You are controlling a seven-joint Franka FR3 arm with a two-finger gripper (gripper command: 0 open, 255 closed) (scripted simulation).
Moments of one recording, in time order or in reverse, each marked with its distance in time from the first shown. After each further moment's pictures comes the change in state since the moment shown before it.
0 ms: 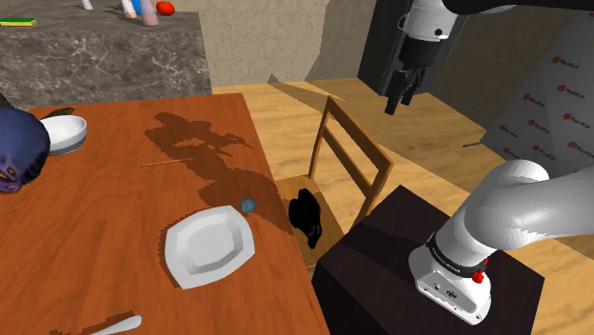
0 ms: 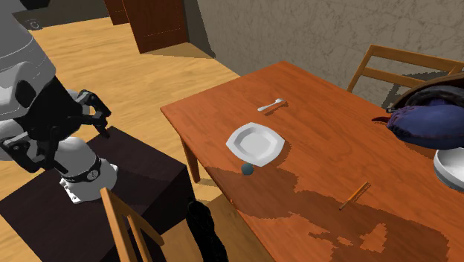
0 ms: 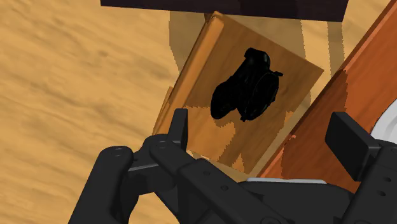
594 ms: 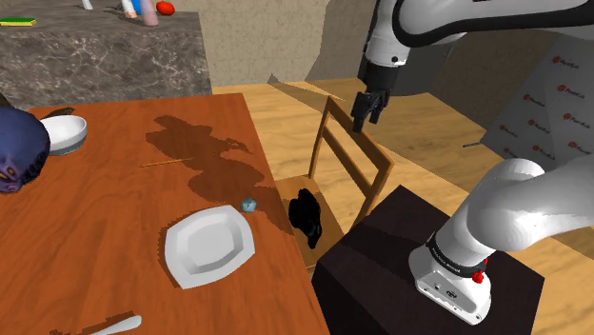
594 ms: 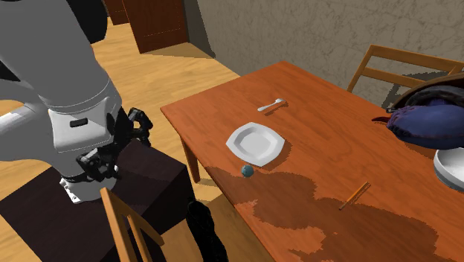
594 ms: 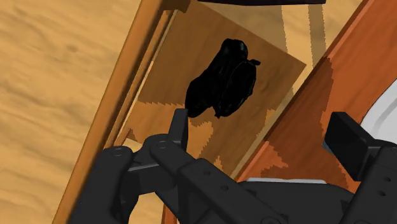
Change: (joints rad) arm 0.056 0.156 0.048 -0.050 0.091 0.188 0.042
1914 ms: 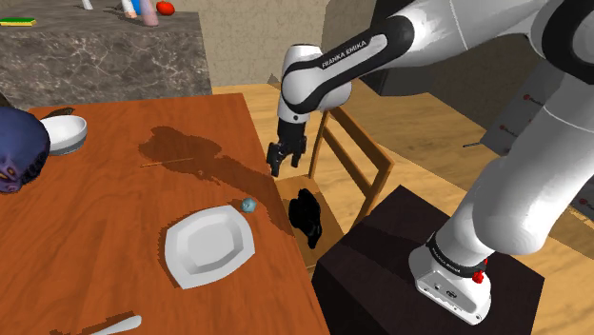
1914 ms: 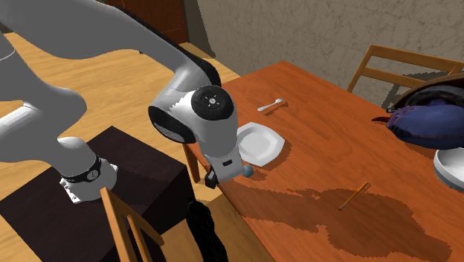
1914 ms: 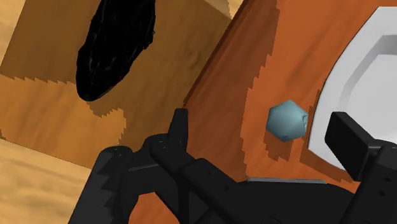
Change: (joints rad) arm 0.154 0.668 0.126 0.212 0.236 0.437 0.022
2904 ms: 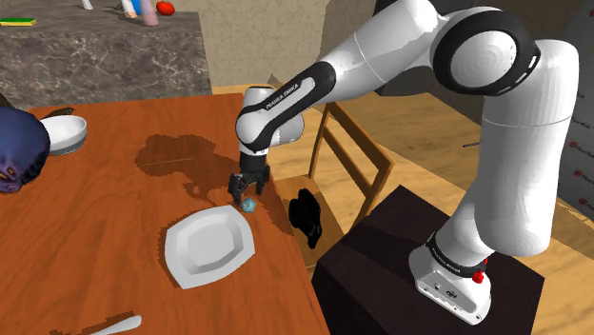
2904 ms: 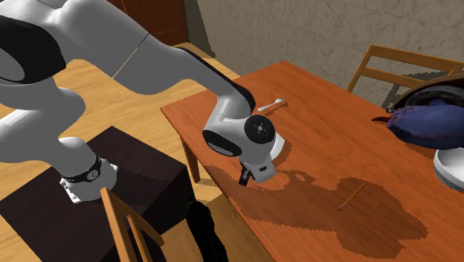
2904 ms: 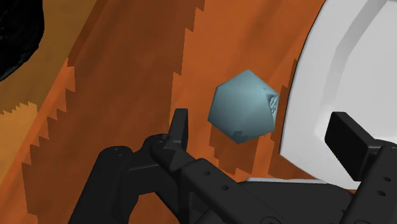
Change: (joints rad) arm 0.073 0.395 0.067 0.263 0.064 0.140 0.011
